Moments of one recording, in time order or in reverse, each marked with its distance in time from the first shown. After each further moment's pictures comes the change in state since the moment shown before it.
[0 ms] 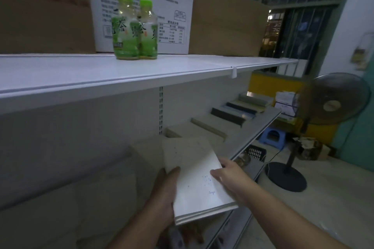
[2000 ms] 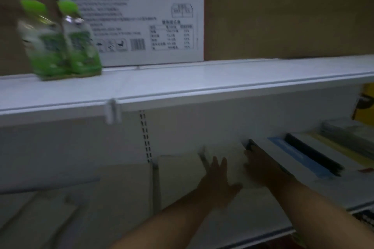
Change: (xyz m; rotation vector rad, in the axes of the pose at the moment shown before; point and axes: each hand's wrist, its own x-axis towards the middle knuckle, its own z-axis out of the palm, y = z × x) left_hand 0.253 -0.004 0.253 1.443 0.214 0.167; right_hand 0.385 -0.049 -0.196 -1.361 -0.183 -0.491
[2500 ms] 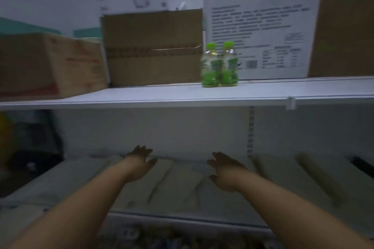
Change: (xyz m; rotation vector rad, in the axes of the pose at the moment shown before) left_hand -0.344 -0.283 -0.225 0.360 0.312 -0.565; right_hand -0.174 -0.356 -0.018 -0.025 -0.024 -0.719
